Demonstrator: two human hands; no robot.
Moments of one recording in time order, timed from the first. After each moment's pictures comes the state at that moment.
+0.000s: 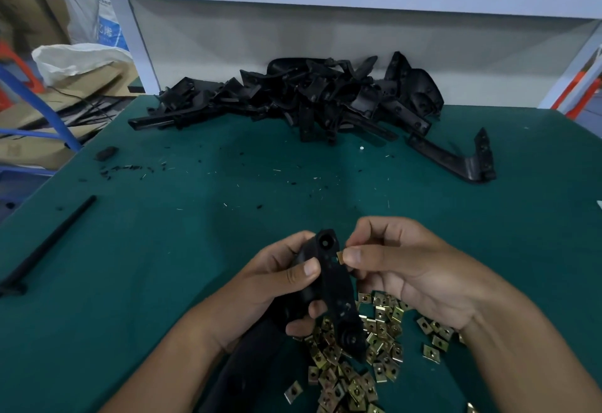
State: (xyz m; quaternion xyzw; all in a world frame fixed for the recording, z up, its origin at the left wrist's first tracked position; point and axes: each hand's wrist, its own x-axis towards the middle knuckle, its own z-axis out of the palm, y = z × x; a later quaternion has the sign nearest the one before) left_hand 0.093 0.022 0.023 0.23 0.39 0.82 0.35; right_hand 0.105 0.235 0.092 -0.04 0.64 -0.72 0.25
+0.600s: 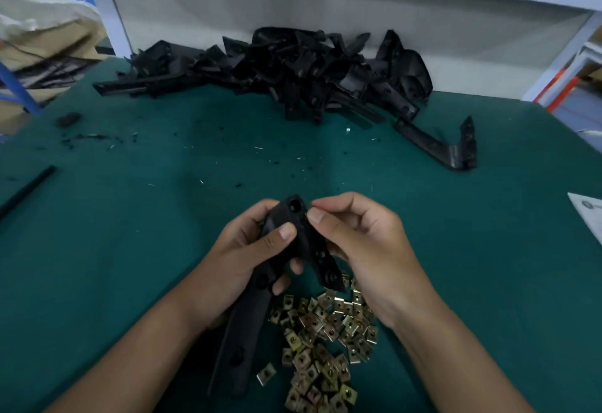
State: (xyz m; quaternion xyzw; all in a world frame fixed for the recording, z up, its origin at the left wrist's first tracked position) left_hand 0.087 0.032 0.011 0.16 0.49 0.83 0.18; right_hand 0.107 0.207 0.062 0.02 0.67 -0.74 0.03
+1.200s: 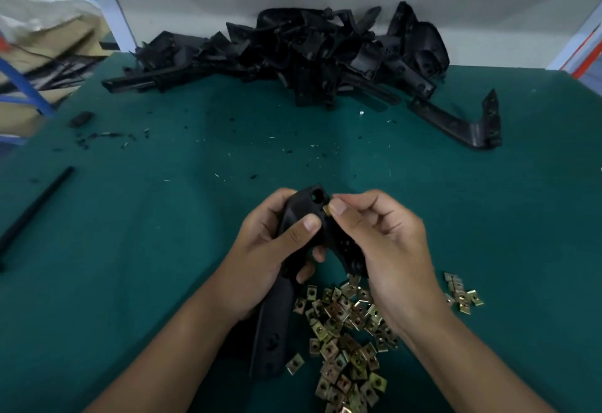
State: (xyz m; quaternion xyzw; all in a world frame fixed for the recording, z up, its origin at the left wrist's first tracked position) left_hand 0.088 0.035 0.013 0.17 0.52 0.82 0.14; right_hand 0.118 0.193 0.041 -0.01 0.59 -0.81 -0.03
